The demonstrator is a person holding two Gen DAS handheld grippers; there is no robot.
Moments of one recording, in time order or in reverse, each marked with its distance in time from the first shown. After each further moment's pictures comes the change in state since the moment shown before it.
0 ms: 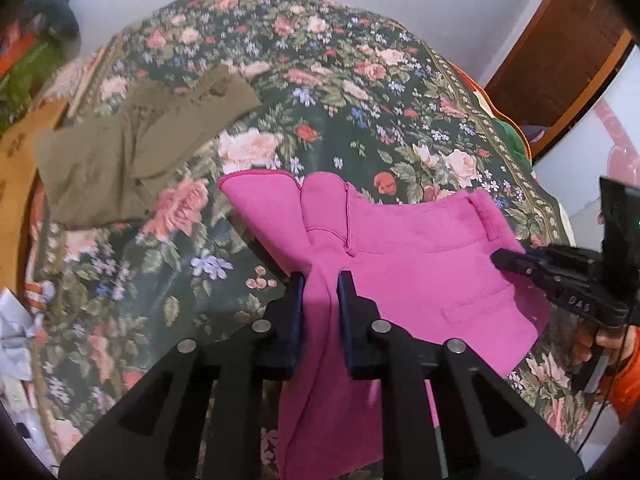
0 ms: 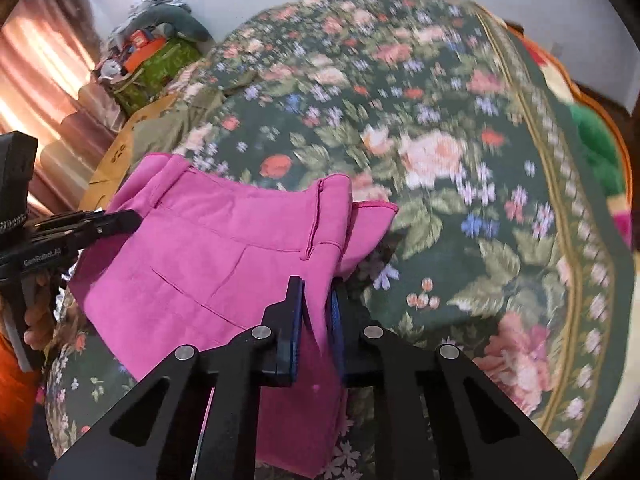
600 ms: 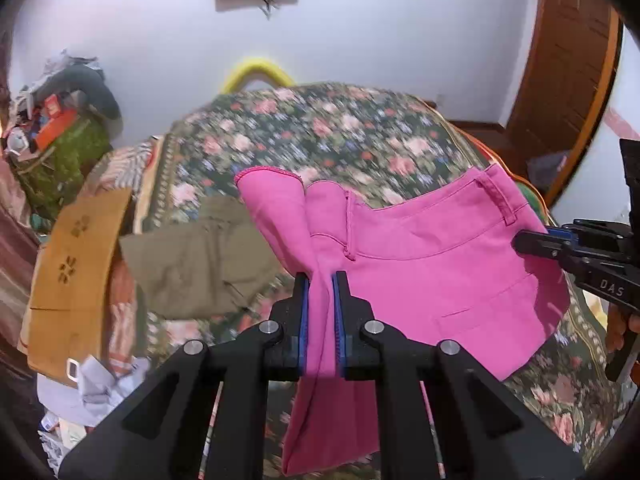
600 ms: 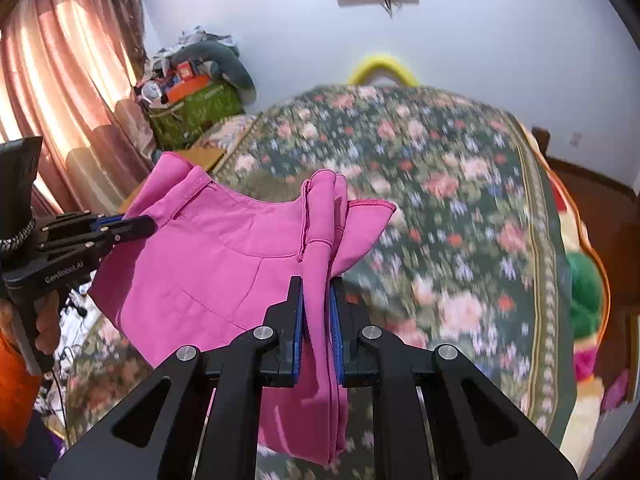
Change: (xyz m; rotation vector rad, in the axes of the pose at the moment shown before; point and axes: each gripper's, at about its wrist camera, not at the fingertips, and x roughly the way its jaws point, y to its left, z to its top) left arm -0.097 0.020 0.049 0.070 -0.245 0.173; right arm -0.050 0.073 0.077 -0.153 -0.213 0.008
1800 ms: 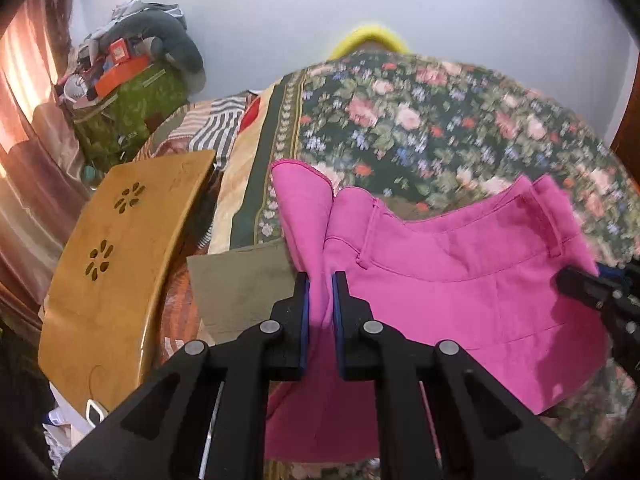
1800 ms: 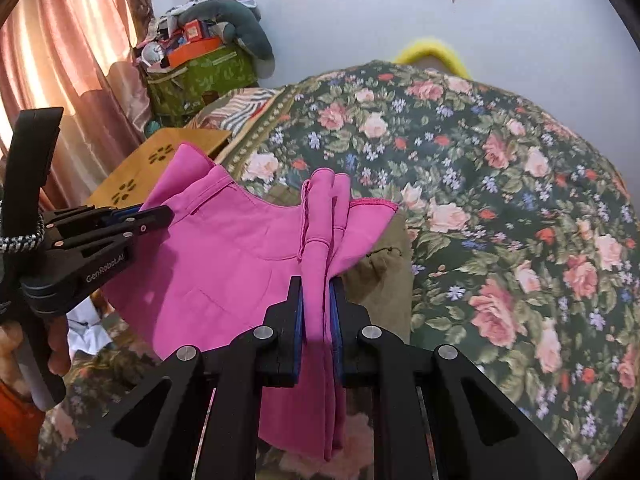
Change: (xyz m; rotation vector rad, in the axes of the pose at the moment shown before) left arm 0.185 0.191 0.021 -0.162 0.086 0.283; right arm 0.231 0.077 0.083 -0.117 0.081 -0.008
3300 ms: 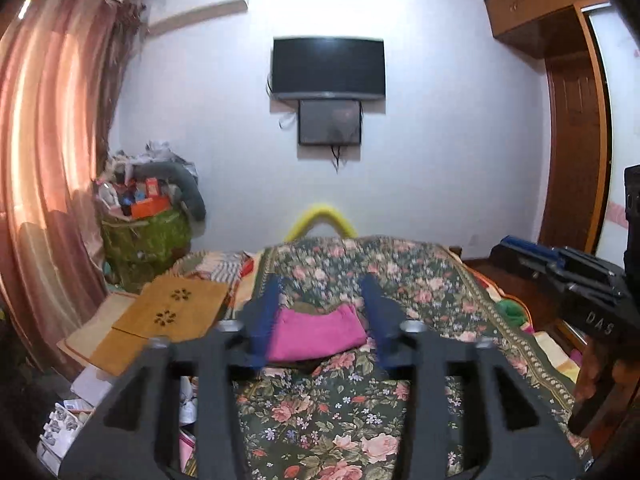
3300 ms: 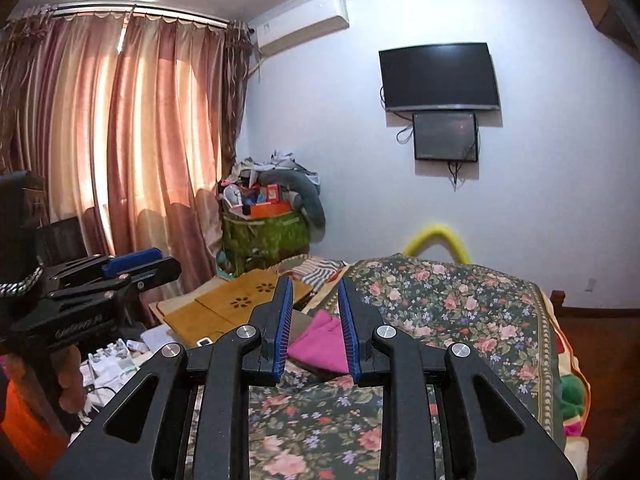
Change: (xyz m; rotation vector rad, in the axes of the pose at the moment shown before) left arm -0.493 -0.014 -0.188 -0.045 -0.649 -0.136; right arm -0.384 0.115 -0.125 -0.118 -0.627 0.054
